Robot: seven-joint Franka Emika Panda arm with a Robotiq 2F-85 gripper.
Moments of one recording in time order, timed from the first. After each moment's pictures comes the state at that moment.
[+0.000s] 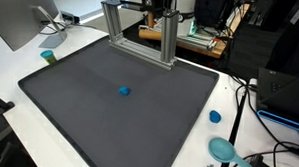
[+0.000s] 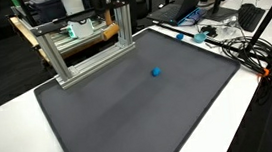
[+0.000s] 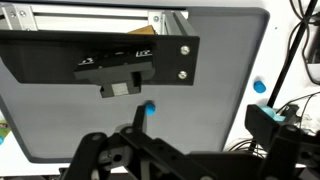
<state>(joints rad) 0.10 -0.85 0.07 -2.59 0.07 1.97 0.12</state>
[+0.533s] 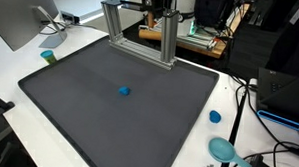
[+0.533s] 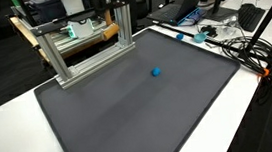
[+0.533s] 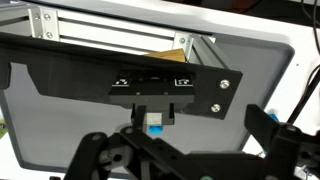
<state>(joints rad) 0.08 -0.88 0.00 -2.69 0.00 1.97 -0.07</state>
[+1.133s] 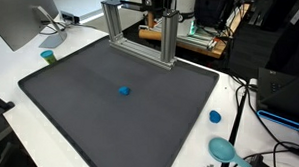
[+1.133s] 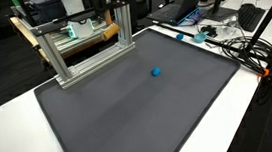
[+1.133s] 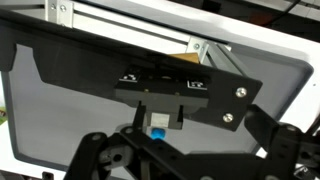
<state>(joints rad) 0.09 -0.80 0.02 -2.68 -0.06 2.01 -0.12</state>
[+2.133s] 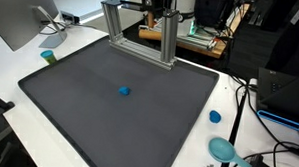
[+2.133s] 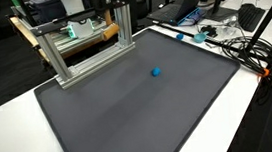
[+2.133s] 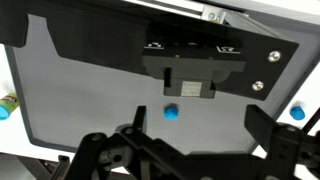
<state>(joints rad) 0.03 -0.74 -0.02 -2.66 -0.06 2.14 -0.15</state>
